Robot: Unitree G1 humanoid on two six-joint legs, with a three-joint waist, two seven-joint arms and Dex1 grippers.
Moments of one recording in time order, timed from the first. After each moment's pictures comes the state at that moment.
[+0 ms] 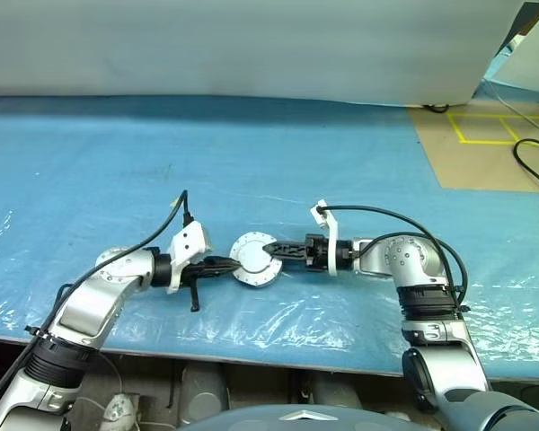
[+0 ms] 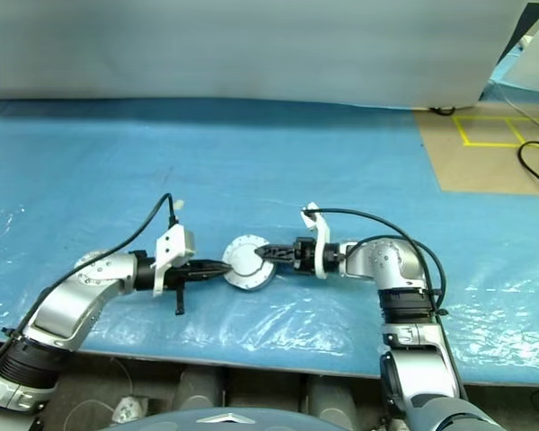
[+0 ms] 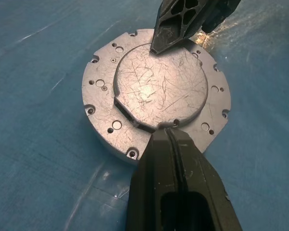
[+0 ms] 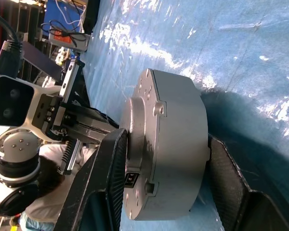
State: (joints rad) left arm -0.18 0.64 -0.14 -0.21 -0.32 0.40 -1.03; right arm -0.52 -0.24 -0.07 0.14 0.72 1.36 0.69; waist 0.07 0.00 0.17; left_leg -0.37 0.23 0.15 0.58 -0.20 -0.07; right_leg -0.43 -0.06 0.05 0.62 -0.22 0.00
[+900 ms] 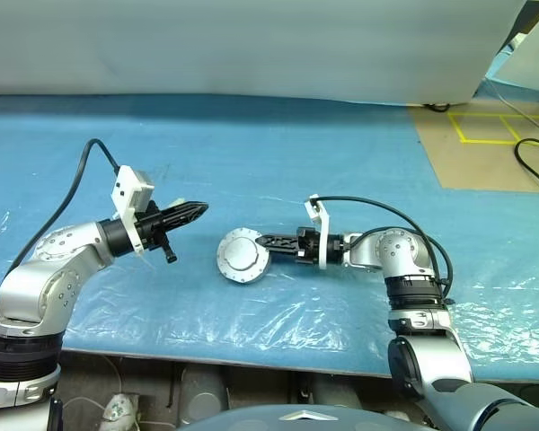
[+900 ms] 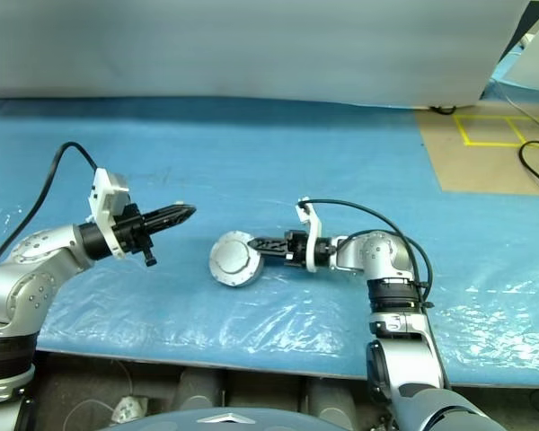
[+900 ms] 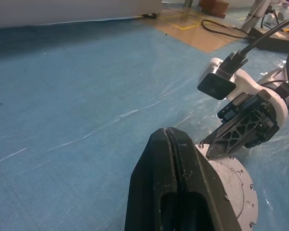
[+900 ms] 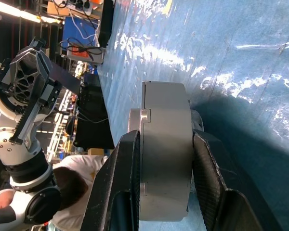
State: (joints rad) left arm -0.22 0.65 0.20 -0.32 -0.68 0.66 -0.84; right arm -0.58 -0.17 -0.14 0.24 0.74 1.38 0.65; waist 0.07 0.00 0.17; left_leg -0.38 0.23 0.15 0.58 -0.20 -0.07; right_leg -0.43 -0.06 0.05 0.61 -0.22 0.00
